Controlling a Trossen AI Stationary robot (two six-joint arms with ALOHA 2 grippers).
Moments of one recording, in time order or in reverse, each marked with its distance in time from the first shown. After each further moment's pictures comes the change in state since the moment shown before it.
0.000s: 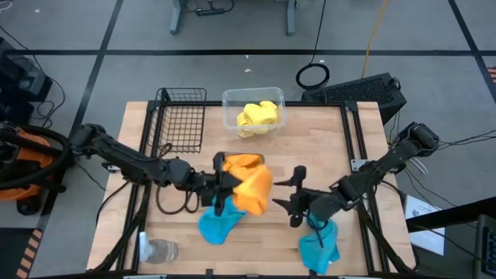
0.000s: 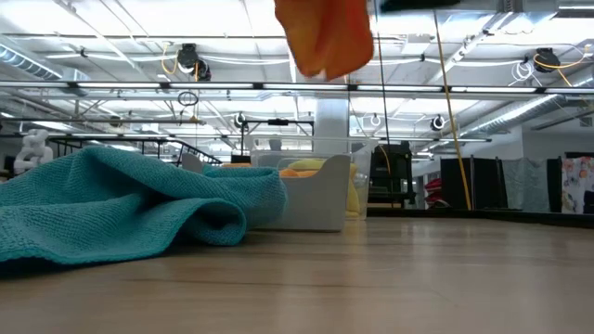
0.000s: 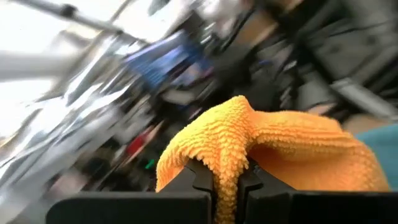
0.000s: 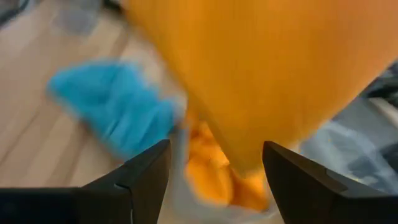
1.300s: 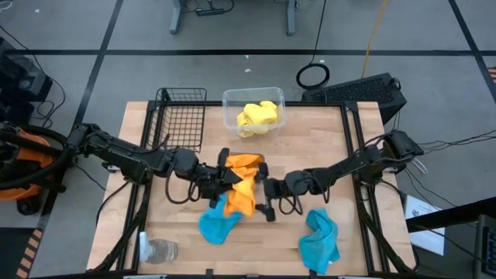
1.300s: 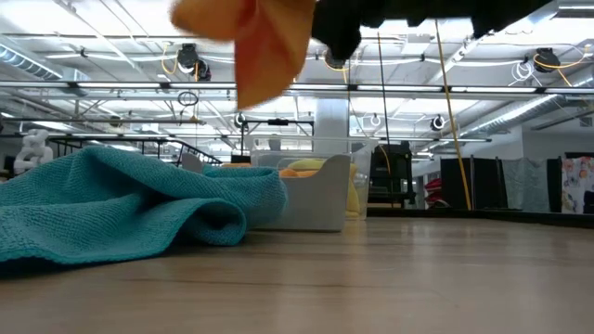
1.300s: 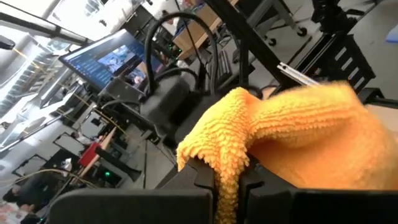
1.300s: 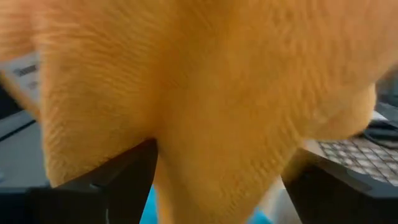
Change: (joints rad) left arm 0.113 -0.057 0.000 -0.232 0.266 0.000; right arm -0.292 0.297 -0.001 0.711 -0.654 0.124
